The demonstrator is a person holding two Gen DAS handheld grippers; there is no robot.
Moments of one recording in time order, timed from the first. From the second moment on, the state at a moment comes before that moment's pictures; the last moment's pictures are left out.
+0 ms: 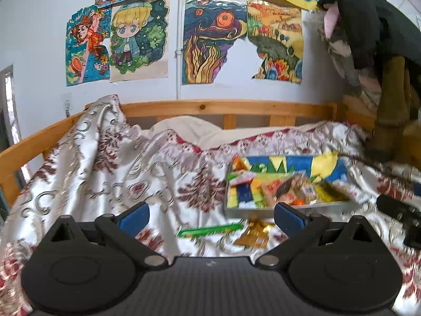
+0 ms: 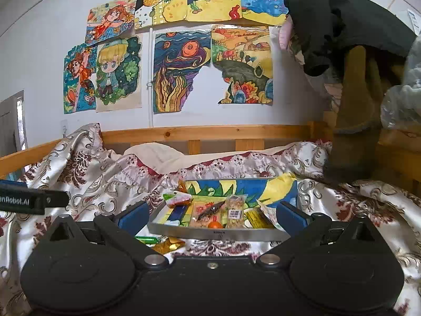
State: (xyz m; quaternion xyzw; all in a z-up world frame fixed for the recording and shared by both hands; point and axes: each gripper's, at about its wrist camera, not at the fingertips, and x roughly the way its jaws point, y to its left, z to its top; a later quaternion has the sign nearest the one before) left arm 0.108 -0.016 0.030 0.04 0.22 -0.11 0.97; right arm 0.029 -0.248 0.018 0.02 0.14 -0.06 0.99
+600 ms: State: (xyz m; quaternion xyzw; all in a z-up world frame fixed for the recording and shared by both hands) left arm 0.068 -0.010 0.012 0.11 0.28 -0.10 0.95; right arm -0.020 -0.244 -0.001 0.05 0.22 -0.08 0.97
